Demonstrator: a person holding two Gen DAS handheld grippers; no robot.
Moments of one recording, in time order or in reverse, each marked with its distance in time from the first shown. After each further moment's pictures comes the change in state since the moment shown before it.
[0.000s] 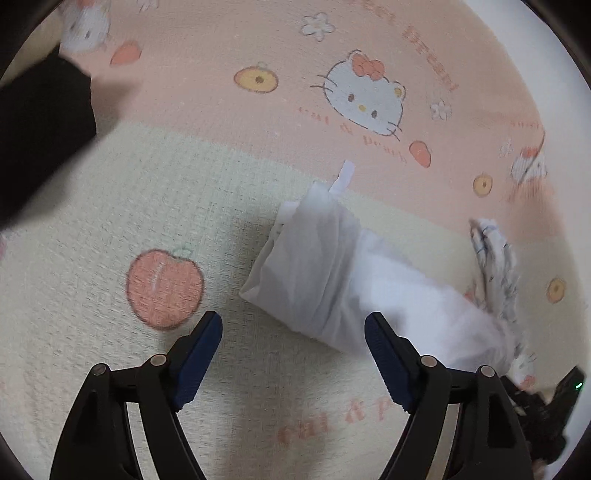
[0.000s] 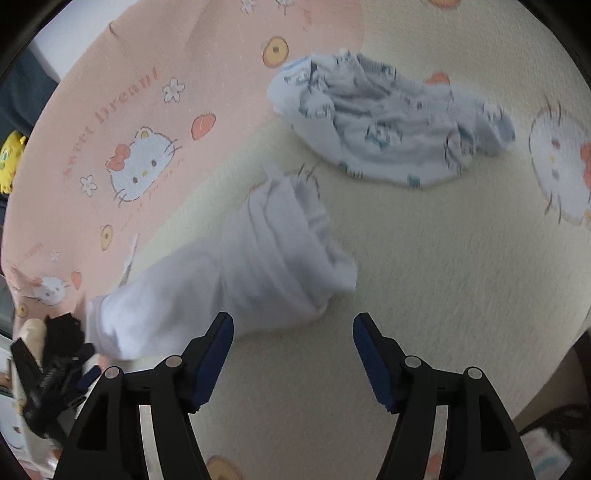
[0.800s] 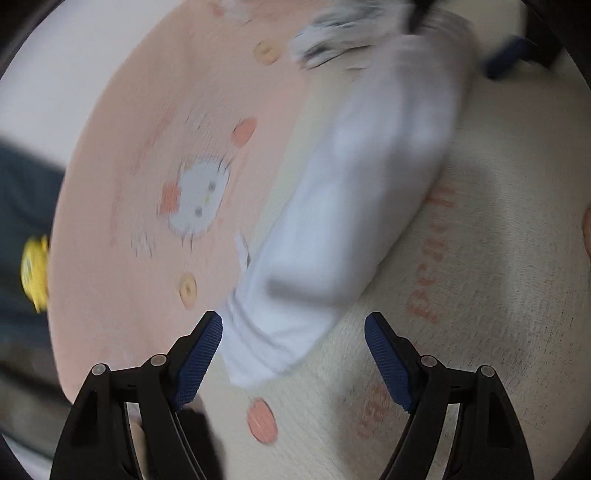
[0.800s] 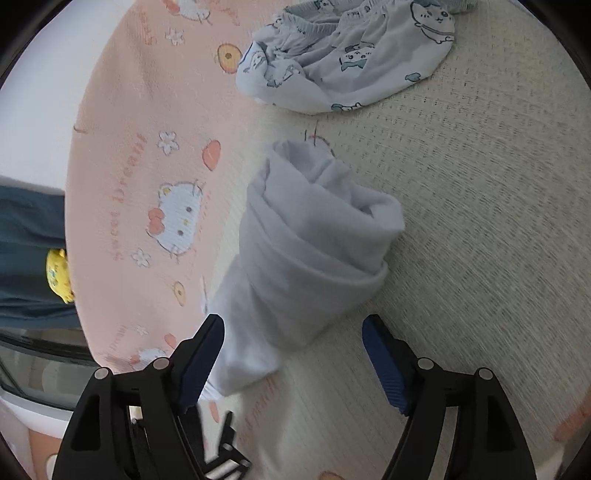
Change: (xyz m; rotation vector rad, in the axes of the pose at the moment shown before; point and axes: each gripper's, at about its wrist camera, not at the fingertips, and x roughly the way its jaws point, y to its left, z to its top) left arm 0.014 -0.142 -0.112 1.450 -0.190 0.550; right arm 0.033 -0.029 -0.021 0.411 0.003 0.375
